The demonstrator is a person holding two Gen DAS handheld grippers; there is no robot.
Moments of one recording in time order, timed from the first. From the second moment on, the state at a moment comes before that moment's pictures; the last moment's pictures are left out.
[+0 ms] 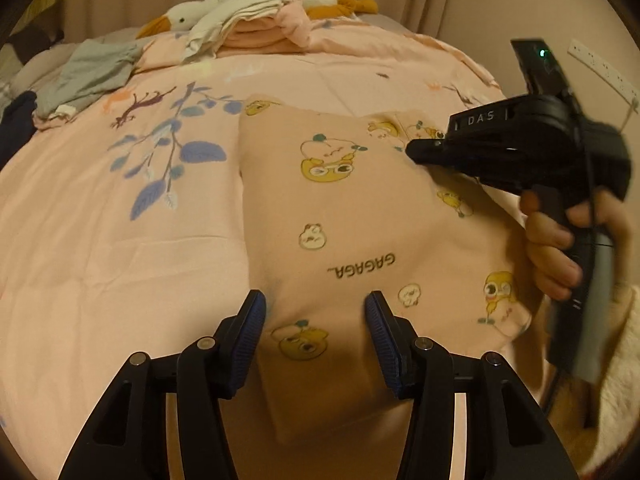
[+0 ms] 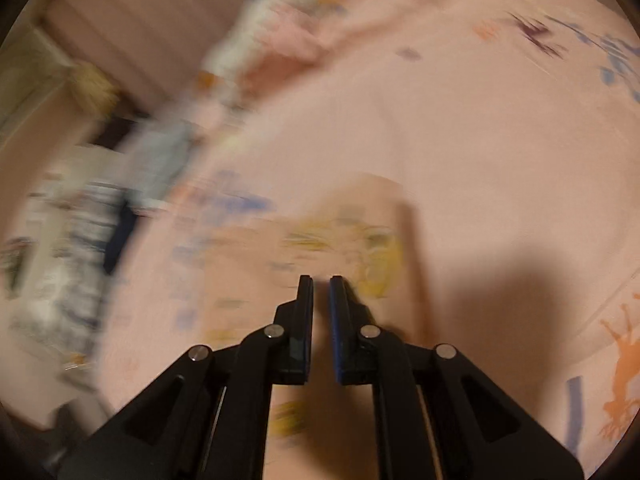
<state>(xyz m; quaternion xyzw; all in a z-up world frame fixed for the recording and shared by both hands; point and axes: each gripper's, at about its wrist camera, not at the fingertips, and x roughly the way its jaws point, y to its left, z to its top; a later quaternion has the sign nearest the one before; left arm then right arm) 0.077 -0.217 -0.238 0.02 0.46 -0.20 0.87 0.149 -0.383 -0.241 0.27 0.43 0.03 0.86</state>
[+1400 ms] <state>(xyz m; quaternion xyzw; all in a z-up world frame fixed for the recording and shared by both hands) 0.080 -0.200 -0.239 -0.03 0.46 -0.18 0.87 0.058 -0.385 -0.231 0.21 0.43 0.08 0.87</state>
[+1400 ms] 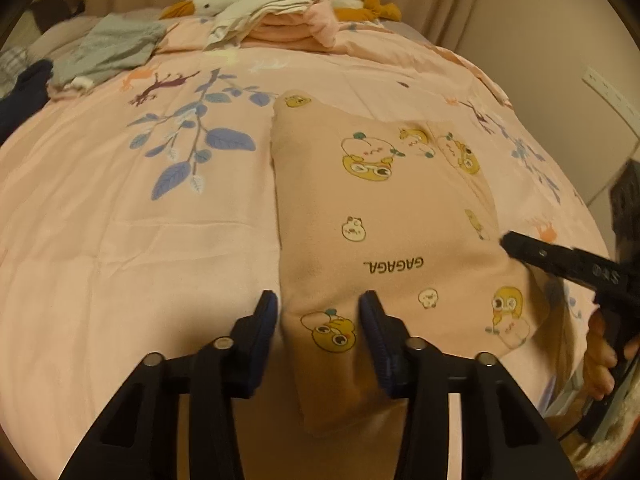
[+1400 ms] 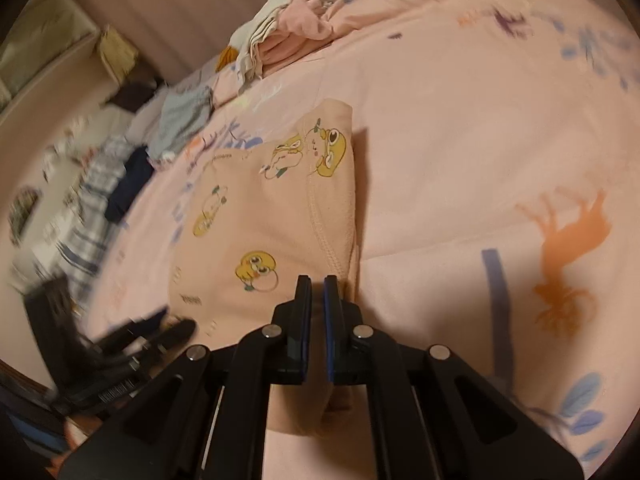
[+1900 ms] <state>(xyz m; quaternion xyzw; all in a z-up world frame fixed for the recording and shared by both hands) 0.101 -0.177 -0.191 -0.04 0.39 -0.13 0.91 0.043 -0.437 -0.208 0.31 0.33 0.11 0.89</state>
